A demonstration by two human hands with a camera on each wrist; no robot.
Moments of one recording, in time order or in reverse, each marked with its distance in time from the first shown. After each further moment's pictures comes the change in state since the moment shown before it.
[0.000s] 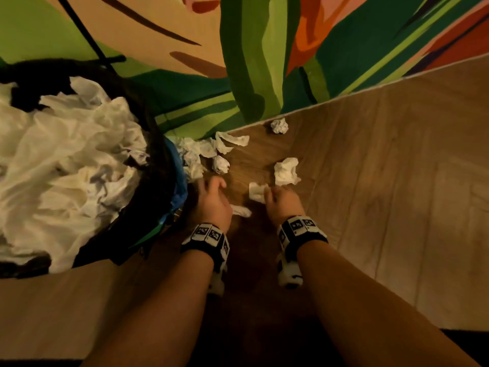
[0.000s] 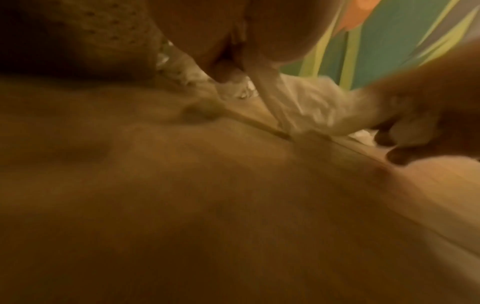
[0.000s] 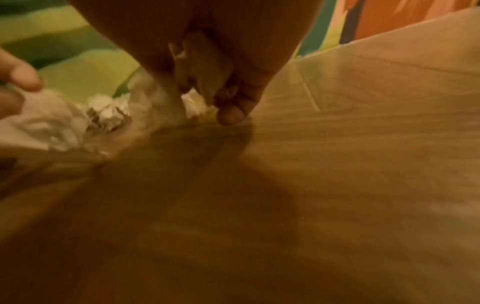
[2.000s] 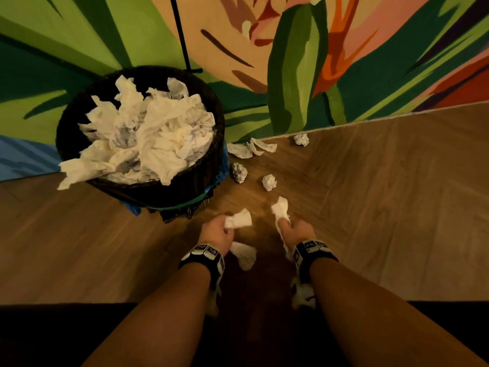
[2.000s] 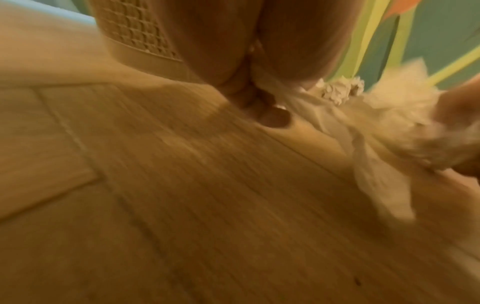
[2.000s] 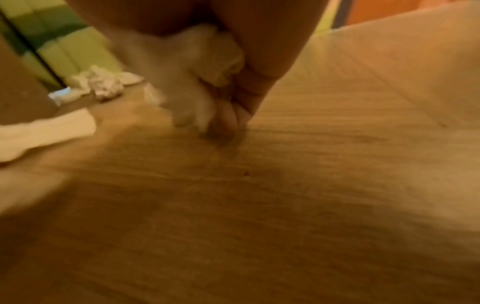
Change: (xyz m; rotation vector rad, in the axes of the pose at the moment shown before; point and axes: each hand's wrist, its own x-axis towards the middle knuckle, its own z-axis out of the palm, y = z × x) left_hand -0.082 -0.054 -0.066 0.055 -0.352 -0.224; right_hand -0.080 0.007 0.015 -0.042 -0.188 0.231
